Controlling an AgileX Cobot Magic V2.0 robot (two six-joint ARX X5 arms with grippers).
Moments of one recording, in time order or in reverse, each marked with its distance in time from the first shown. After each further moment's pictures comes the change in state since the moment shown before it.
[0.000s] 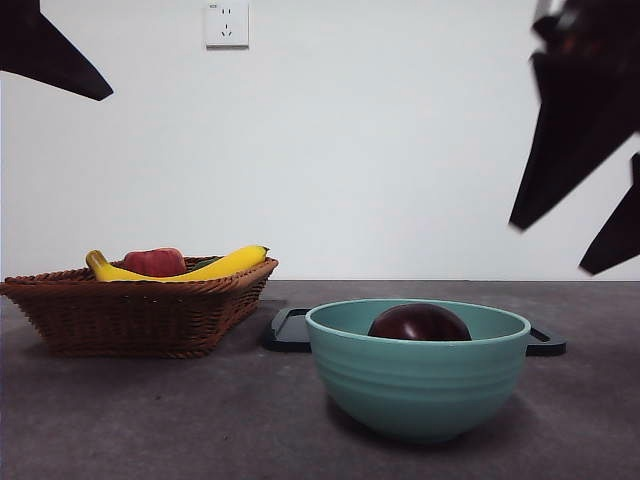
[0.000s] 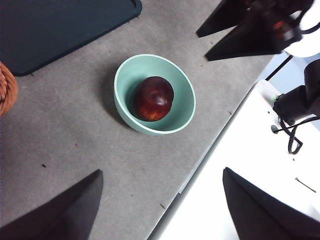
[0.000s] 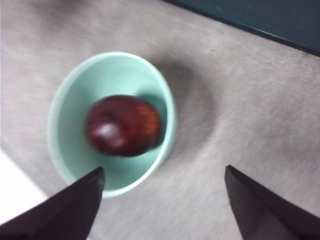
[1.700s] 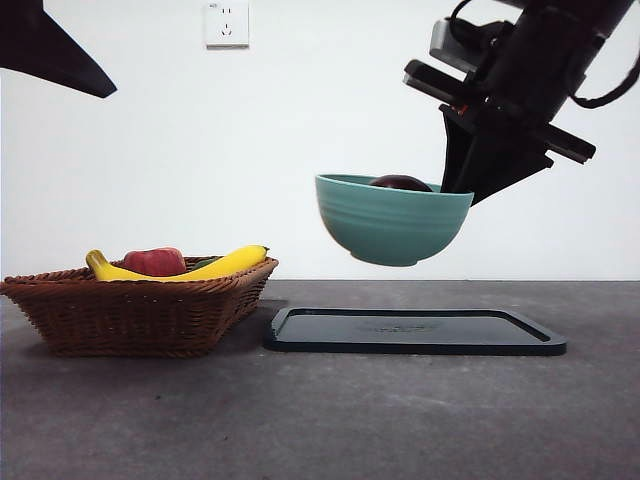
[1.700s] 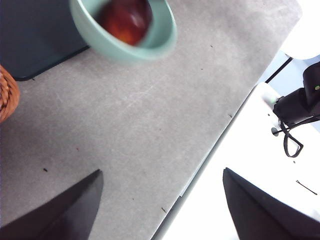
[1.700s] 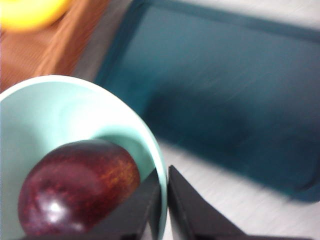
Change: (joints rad) left arm 0.000 0.000 0.000 0.012 0.000 0.000; right arm 0.030 0.367 0.357 0.134 0.201 0.134
